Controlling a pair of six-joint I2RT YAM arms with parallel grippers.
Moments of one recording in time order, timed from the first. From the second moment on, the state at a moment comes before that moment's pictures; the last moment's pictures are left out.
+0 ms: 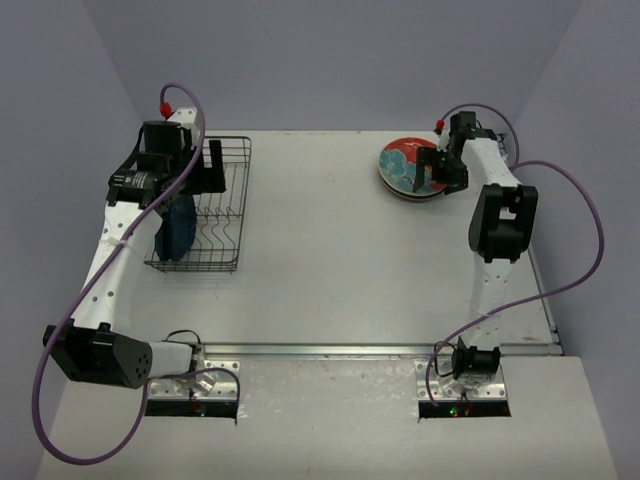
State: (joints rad) left arm -0.06 1.29 1.45 -0.82 -0.02 -0.10; right arm -0.06 2.32 2.00 -0.85 -0.15 0.00
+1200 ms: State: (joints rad) left arm -0.06 1.51 1.16 -0.56 -0.67 0.12; right arm -0.05 1.79 1.46 -0.75 -0.26 0.04
